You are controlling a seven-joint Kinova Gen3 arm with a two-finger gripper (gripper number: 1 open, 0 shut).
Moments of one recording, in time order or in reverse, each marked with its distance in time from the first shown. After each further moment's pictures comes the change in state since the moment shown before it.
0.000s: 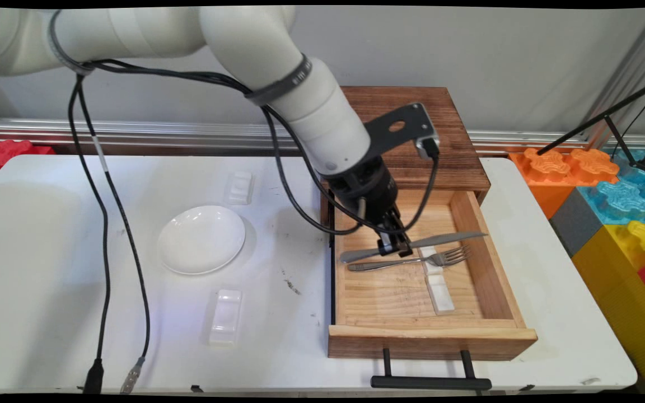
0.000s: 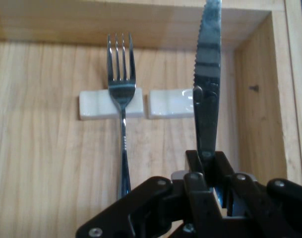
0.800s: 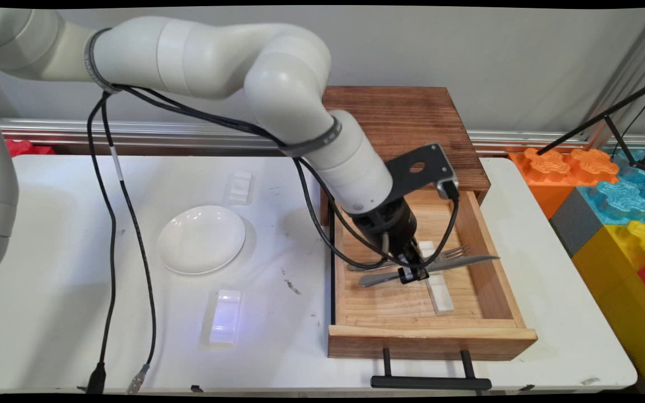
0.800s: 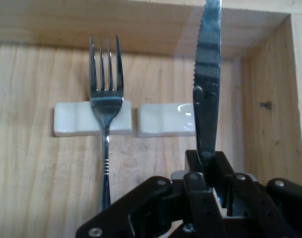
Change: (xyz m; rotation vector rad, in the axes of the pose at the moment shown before) arm -0.002 0.011 0.060 0.005 0.013 -0.025
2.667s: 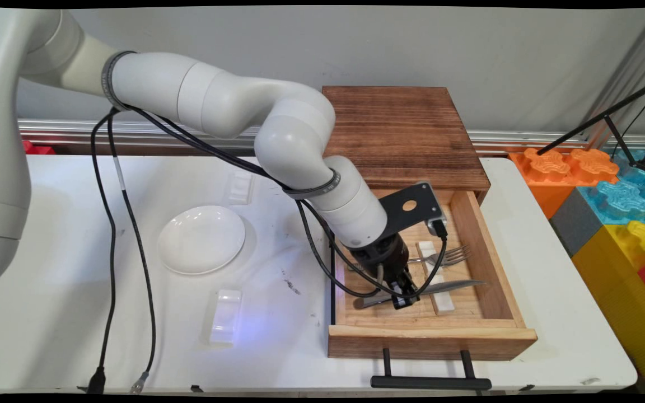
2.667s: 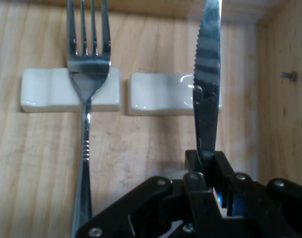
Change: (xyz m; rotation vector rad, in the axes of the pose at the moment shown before) arm -0.028 0.005 0.050 -0.003 -0.022 -0.018
